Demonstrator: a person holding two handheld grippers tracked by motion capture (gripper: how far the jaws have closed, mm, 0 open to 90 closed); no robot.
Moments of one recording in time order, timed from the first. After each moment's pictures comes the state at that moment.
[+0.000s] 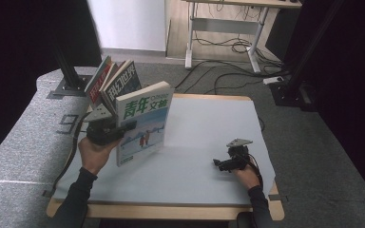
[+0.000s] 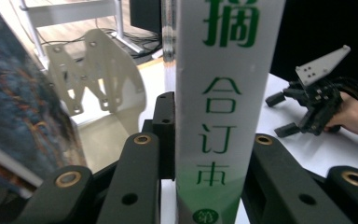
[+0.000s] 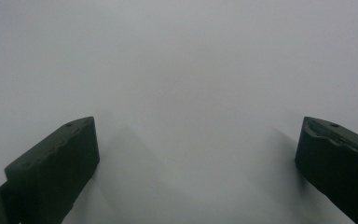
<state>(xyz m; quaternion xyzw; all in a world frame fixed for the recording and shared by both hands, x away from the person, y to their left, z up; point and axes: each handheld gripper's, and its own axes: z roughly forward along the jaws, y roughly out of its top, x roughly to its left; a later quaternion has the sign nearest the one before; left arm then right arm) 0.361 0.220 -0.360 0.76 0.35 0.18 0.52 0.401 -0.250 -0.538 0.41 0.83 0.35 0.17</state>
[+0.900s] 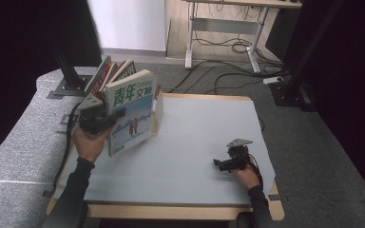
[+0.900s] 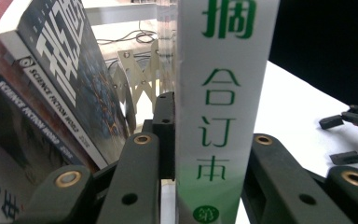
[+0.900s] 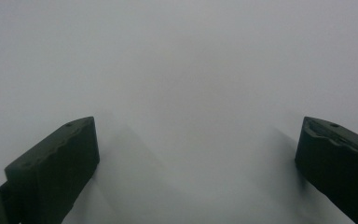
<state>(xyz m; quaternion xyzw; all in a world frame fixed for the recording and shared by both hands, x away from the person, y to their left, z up) 0.392 0.238 -0.356 0.73 0.41 0.22 0.50 0.401 -0.250 -0.538 0.41 0.82 0.35 0.17</state>
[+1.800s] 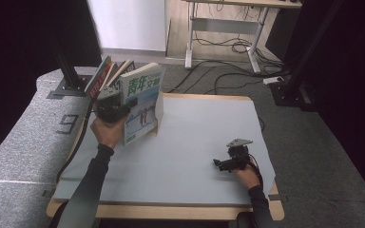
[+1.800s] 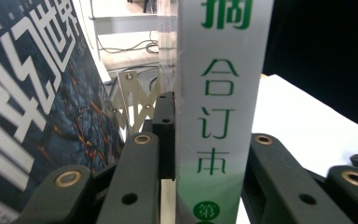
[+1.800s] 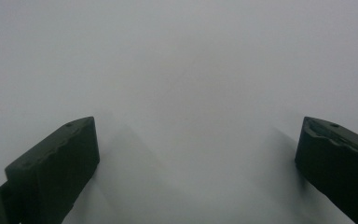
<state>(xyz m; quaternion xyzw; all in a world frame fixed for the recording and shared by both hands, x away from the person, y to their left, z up) 0.440 0.205 -0.369 0.71 0.42 0.24 0.51 0.401 -0.250 -0.538 0.41 0.82 0.35 0.17</state>
